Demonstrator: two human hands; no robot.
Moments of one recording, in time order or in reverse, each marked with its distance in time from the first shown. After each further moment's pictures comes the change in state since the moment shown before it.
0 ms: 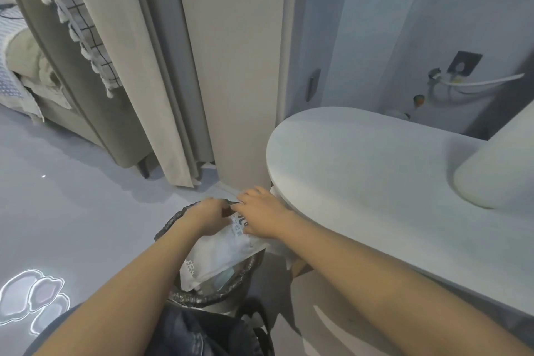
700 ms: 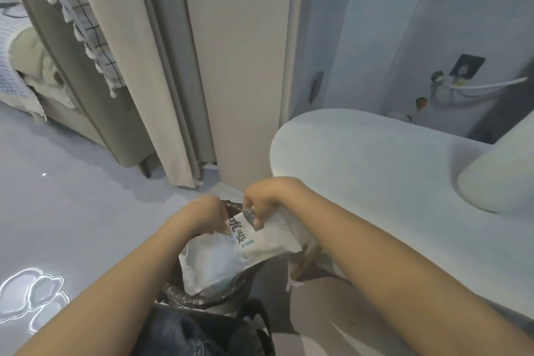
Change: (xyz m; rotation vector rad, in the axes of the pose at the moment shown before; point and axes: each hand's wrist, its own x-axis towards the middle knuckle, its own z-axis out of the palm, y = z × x) left_hand -0.026 0.008 -0.034 -0.085 -0.135 -0.049; right_hand 0.001 0.011 -0.082 0.266 -0.493 0.100
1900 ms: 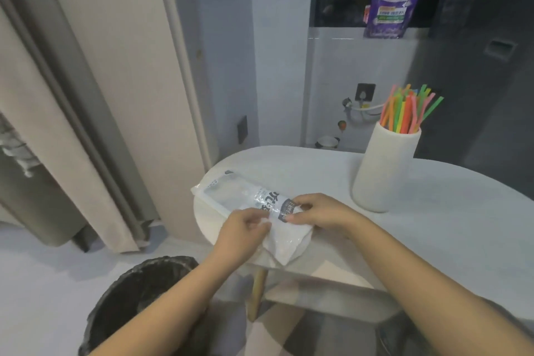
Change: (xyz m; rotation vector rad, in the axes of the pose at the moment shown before) left_hand -0.041 0.202 0.021 -0.663 0.400 0.443; right_hand -0.174 0.165 0.078 1.107 0.643 0.211
